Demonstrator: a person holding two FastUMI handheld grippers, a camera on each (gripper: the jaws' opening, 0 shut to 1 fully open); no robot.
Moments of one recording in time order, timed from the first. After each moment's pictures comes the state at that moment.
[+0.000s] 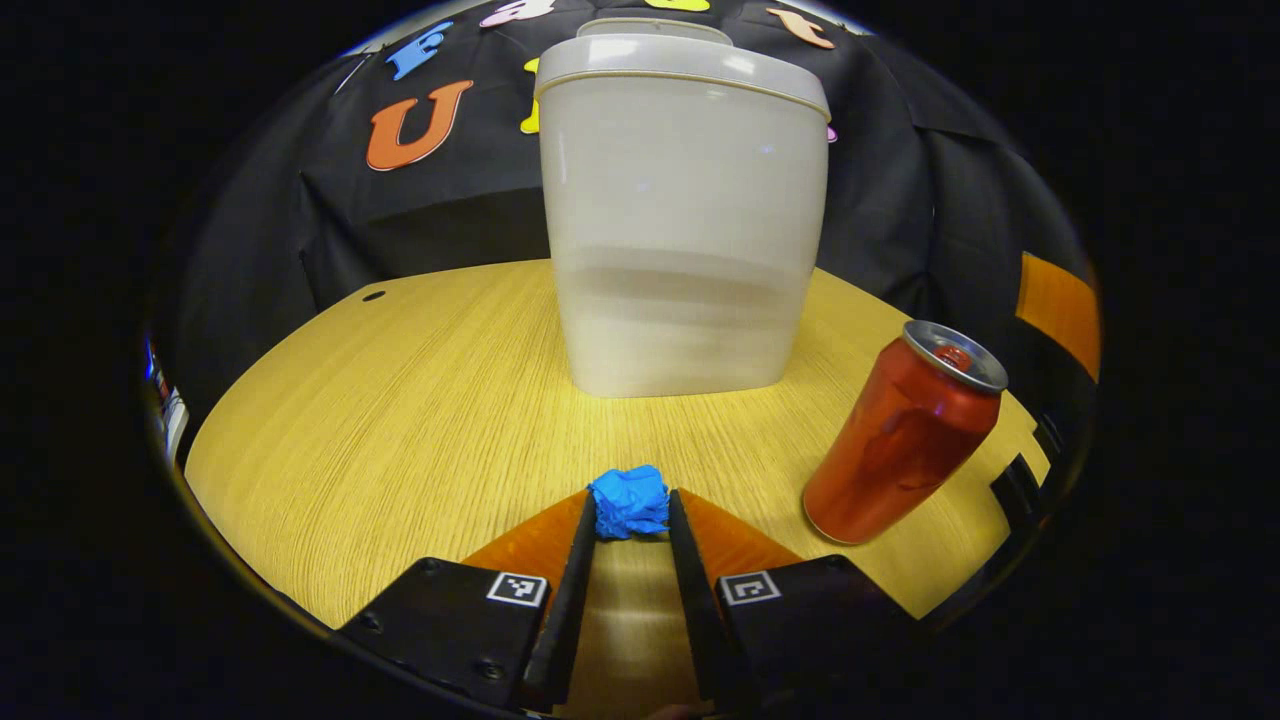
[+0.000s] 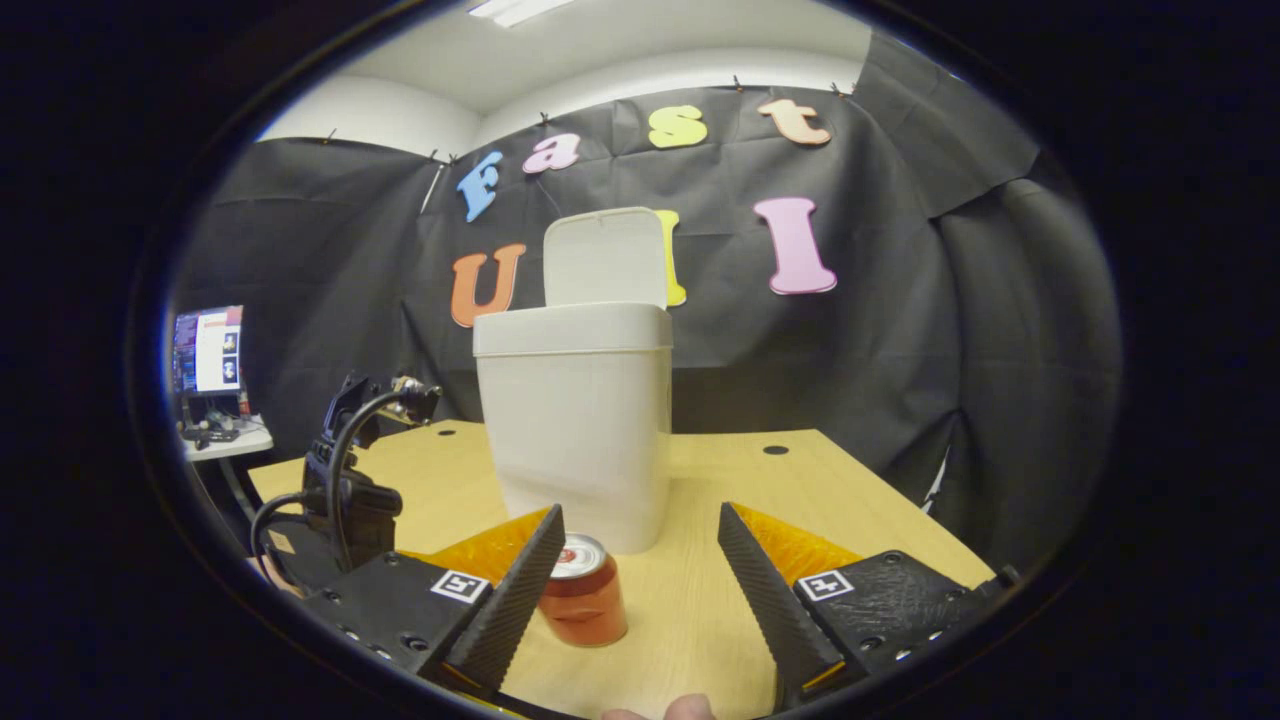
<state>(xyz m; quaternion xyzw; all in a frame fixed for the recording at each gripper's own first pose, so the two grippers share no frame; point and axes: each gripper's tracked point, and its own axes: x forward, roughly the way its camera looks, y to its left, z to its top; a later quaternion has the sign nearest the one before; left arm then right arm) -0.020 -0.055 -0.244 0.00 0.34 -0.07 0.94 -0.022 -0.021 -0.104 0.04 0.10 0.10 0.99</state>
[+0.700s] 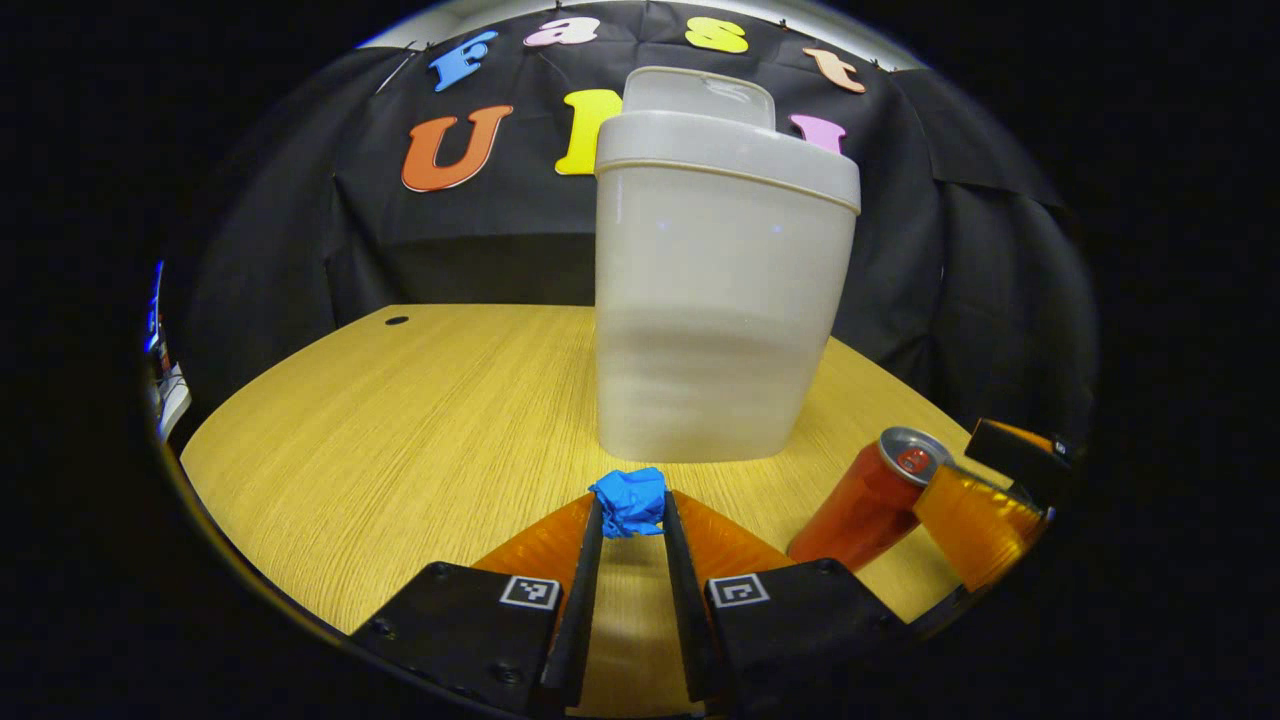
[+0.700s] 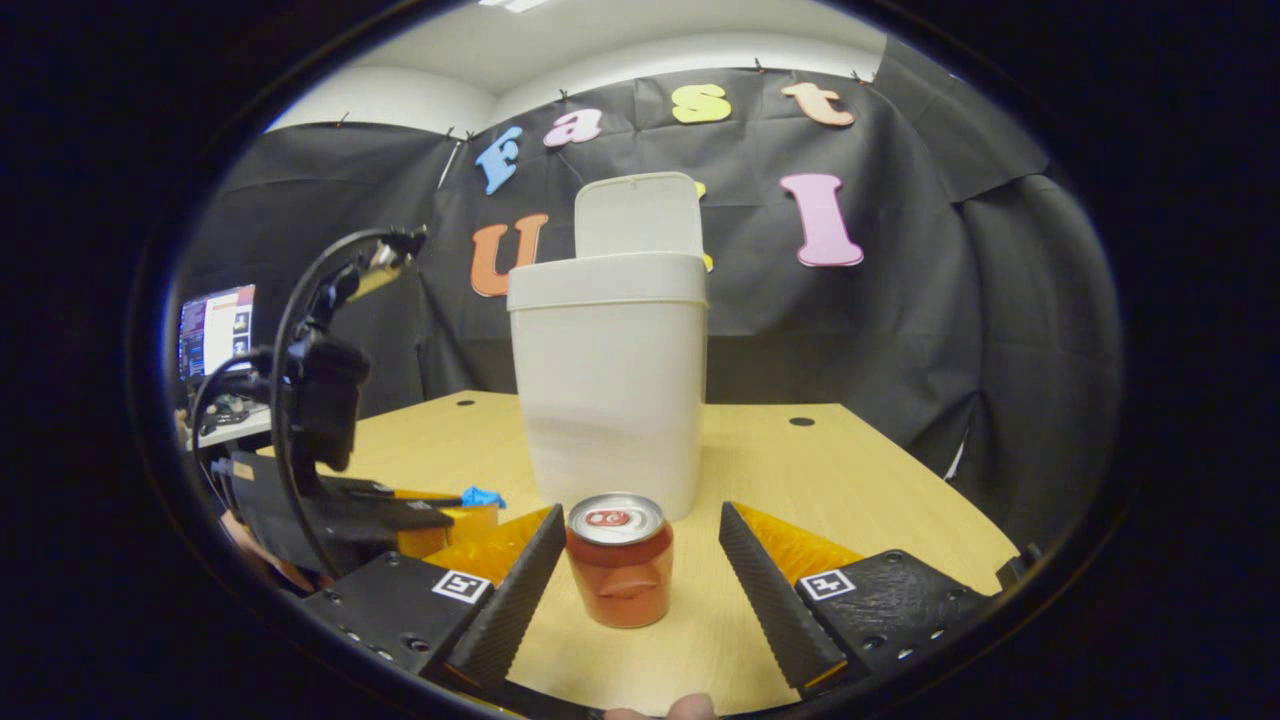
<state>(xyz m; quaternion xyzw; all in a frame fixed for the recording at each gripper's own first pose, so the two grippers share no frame) -0.004 -0.033 -0.179 -0.05 0.26 -0.04 0.96 -0.034 0.011 -0.137 0.03 0.14 0.12 0.98</state>
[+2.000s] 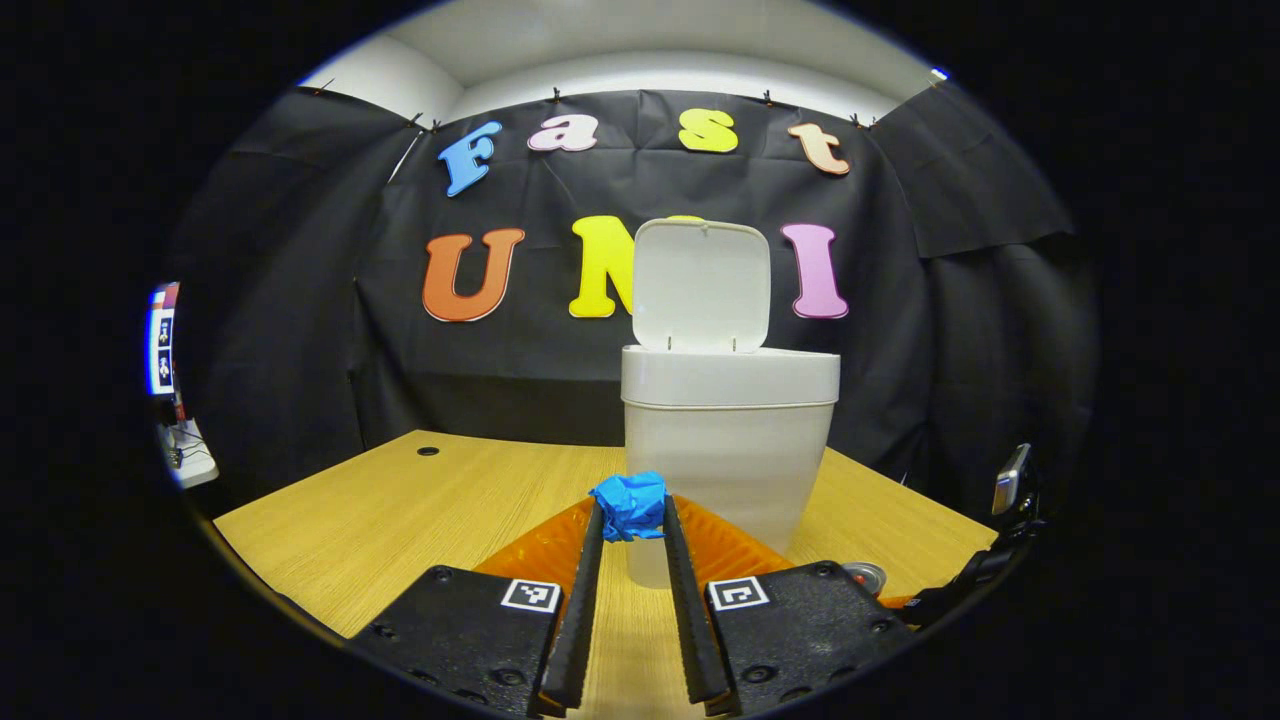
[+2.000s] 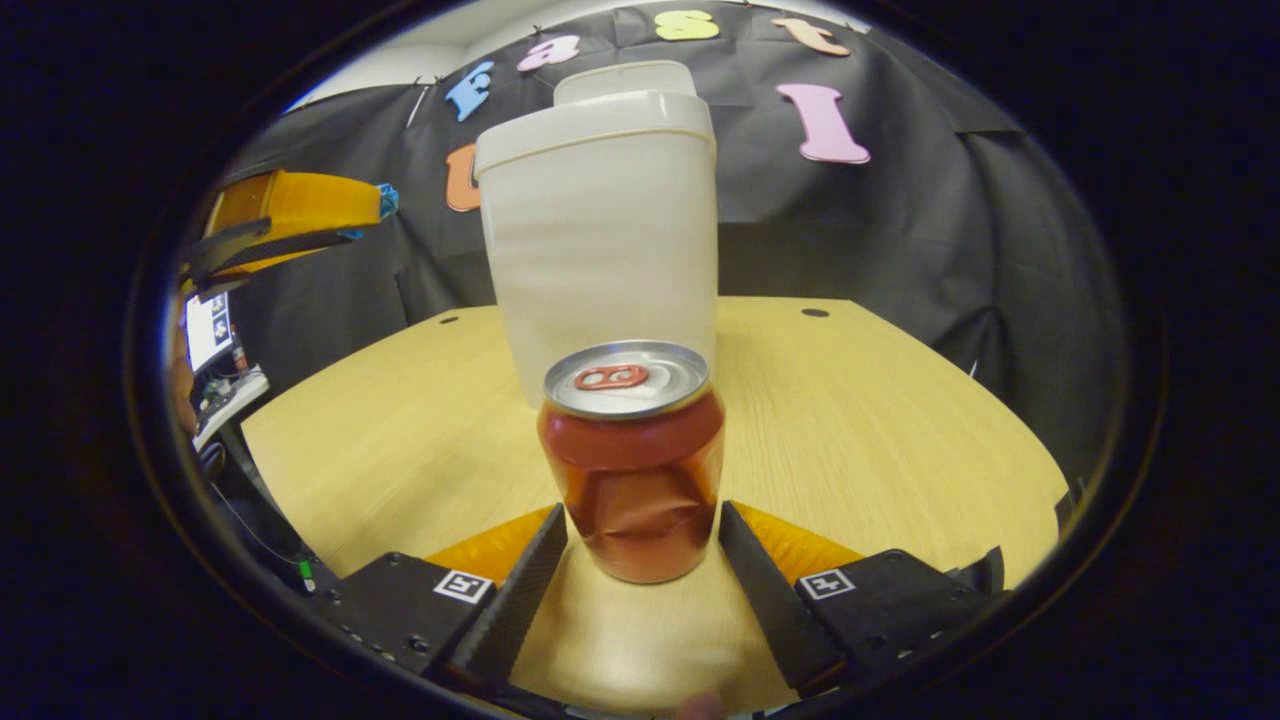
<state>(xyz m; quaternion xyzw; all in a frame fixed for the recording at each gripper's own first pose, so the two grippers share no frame) 0.010 -0.007 -0.048 -0.03 0.10 -0.03 0.99 -0.021 0.031 -0.235 0.03 0.28 0.10 0.95</state>
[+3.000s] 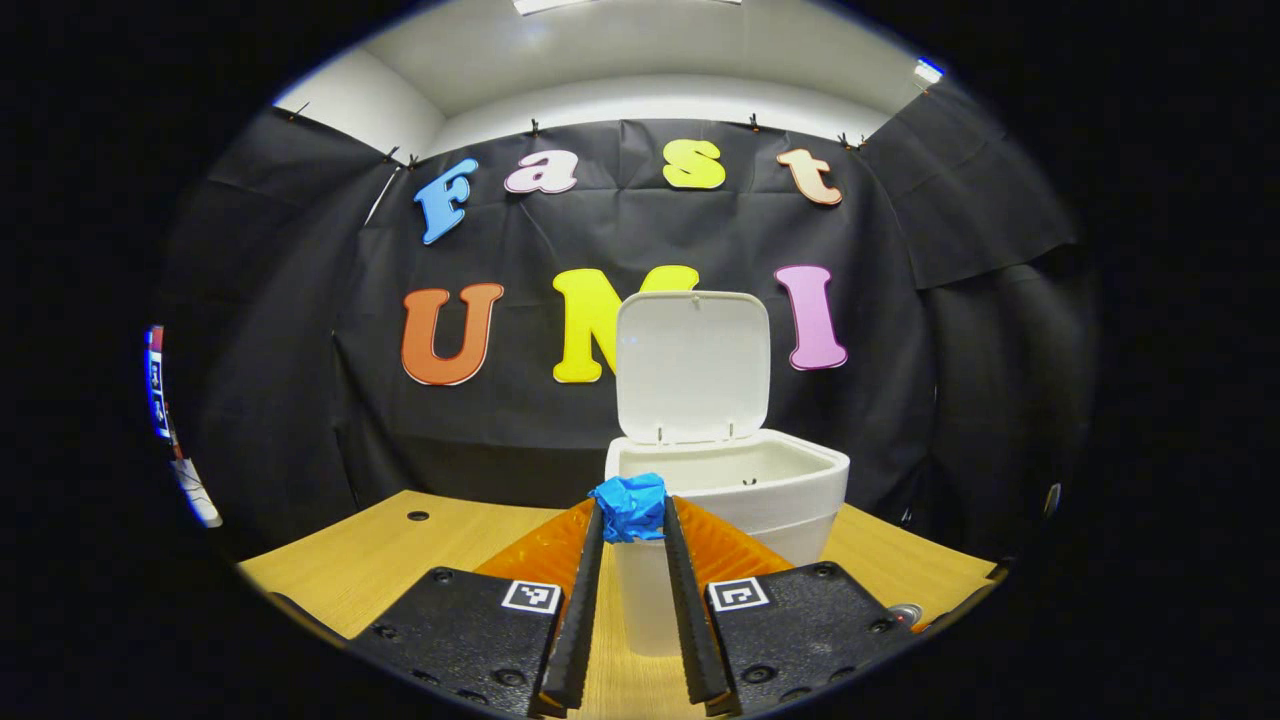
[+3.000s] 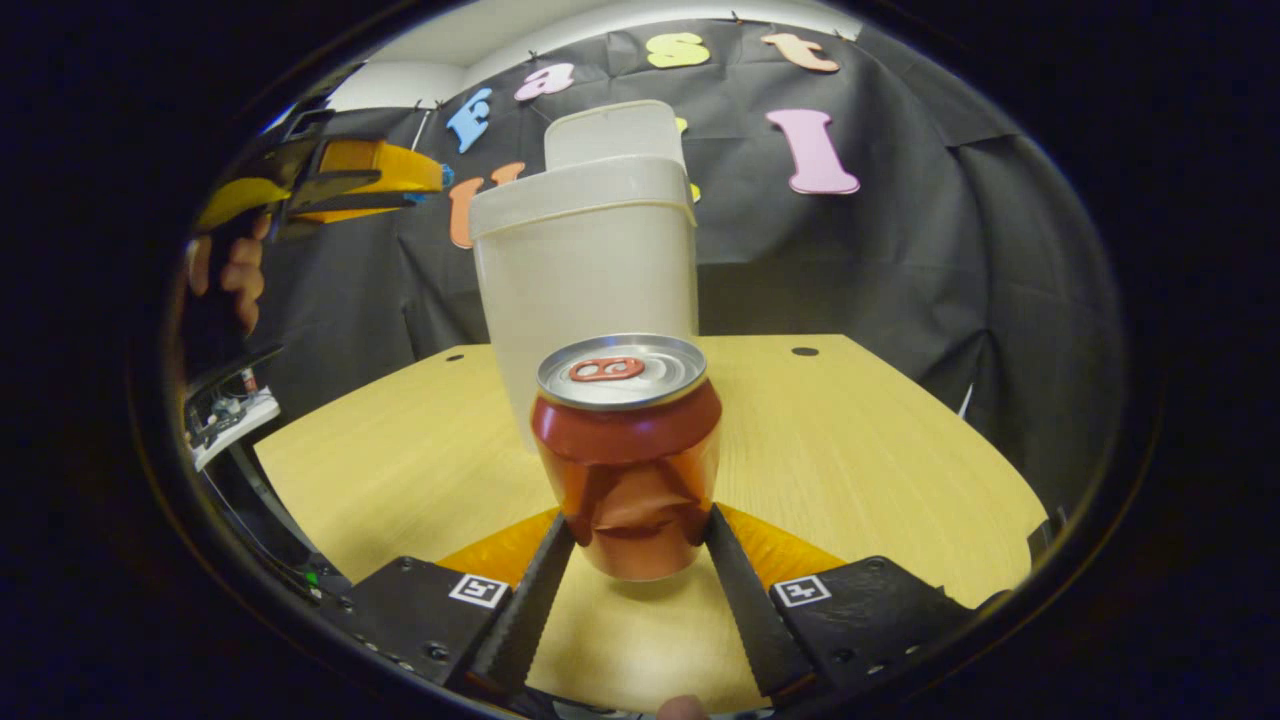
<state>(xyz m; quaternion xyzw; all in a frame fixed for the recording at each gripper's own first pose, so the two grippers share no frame) 0.085 -0.020 0.055 -0.01 0.04 -0.04 1.00 -0.021 0.001 -0.180 0.05 0.23 0.11 0.97</state>
